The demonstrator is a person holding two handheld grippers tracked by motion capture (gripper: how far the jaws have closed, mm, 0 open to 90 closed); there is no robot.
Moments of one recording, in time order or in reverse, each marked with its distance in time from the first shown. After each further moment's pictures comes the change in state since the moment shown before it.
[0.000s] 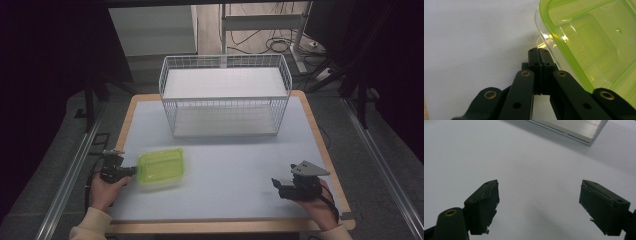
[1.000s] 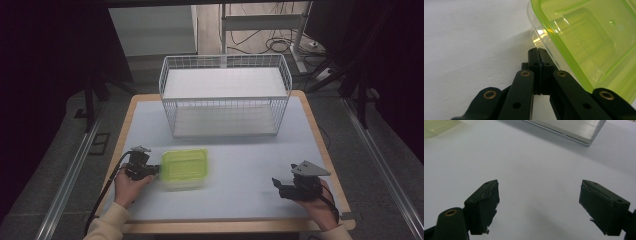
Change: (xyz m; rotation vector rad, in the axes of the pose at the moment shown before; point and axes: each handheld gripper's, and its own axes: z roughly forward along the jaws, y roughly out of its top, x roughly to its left) left arm -0.064 0.022 0.036 0.045 -0.053 0.120; right arm 0.000 0.000 -0.001 -0.006 -0.007 0.004
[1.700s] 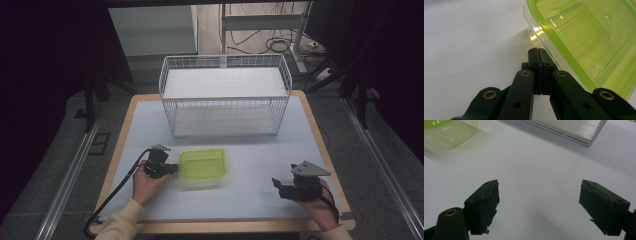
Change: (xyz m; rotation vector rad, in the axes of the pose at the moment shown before) left arm -0.040 0.021 0.030 0.022 -0.039 0.052; right arm 0.000 0.000 0.000 -0.001 0.003 -0.005
